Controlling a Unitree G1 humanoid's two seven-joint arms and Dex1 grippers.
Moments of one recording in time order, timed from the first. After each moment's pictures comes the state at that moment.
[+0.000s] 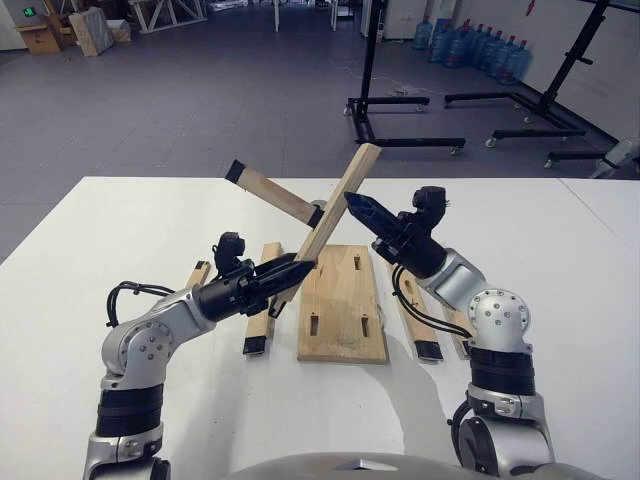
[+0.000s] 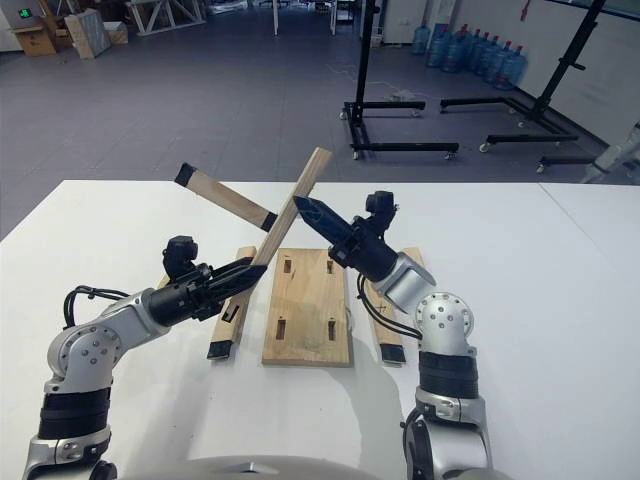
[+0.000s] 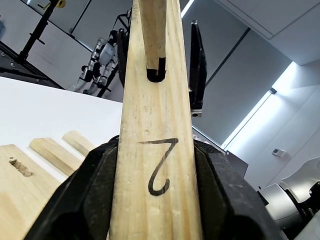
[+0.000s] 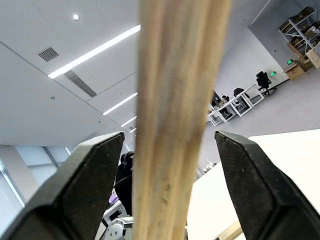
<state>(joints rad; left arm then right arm) -0.16 0.29 0.15 -0.27 -0.97 0.92 -0.90 -0.36 -0.16 -0.18 -0.12 1.17 0.82 0.64</state>
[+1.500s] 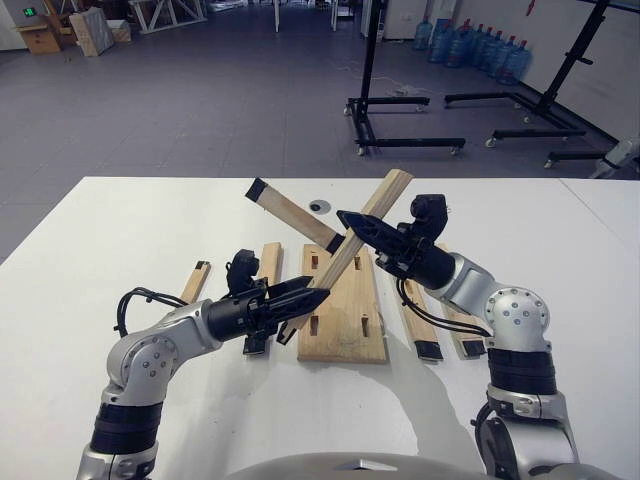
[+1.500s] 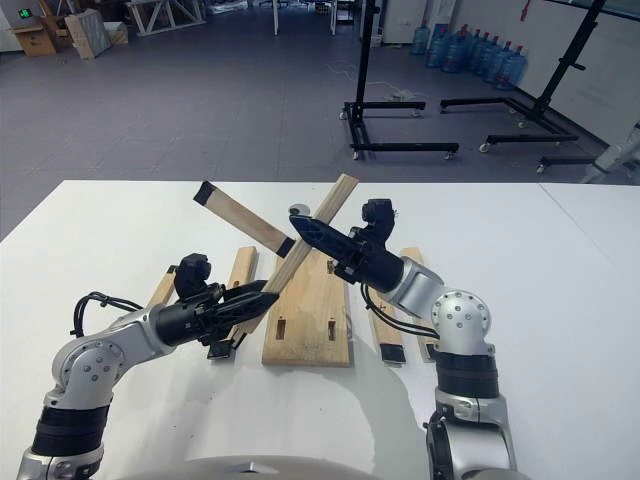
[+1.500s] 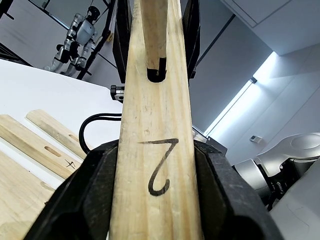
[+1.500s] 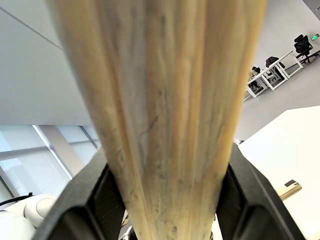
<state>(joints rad) -0.08 0.34 0.04 -0.34 -1.02 0.91 -0.90 -0.35 -0.28 -0.15 -0.13 1.31 0.97 0.72</state>
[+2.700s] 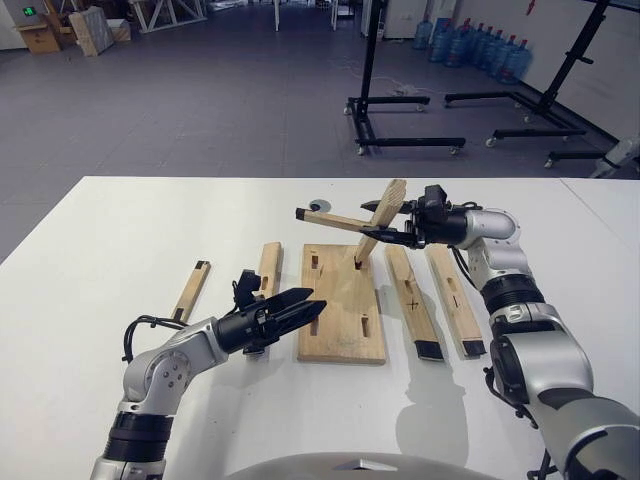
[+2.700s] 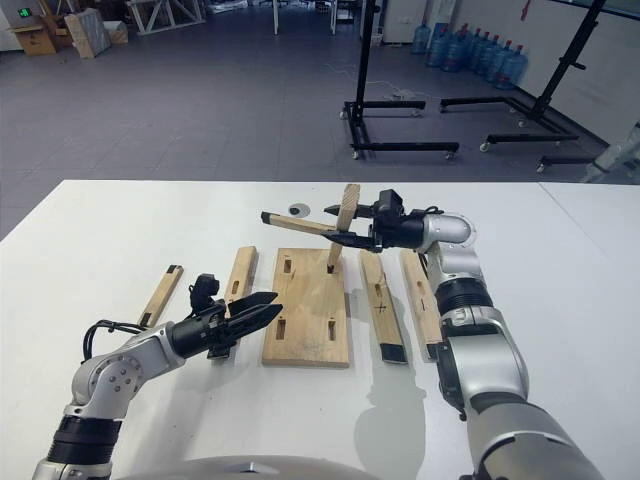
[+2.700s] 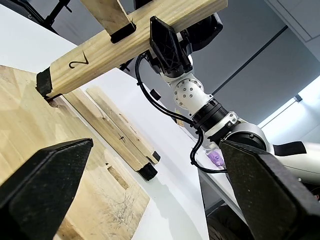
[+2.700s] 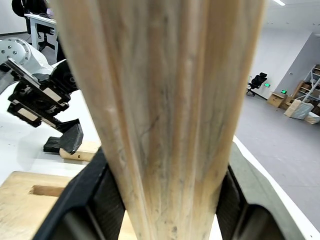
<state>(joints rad) -0.03 0.30 -0.01 -0.17 -0.88 0.80 -0.86 -0.78 -0.42 0.00 0.85 0.37 -0.34 1.53</state>
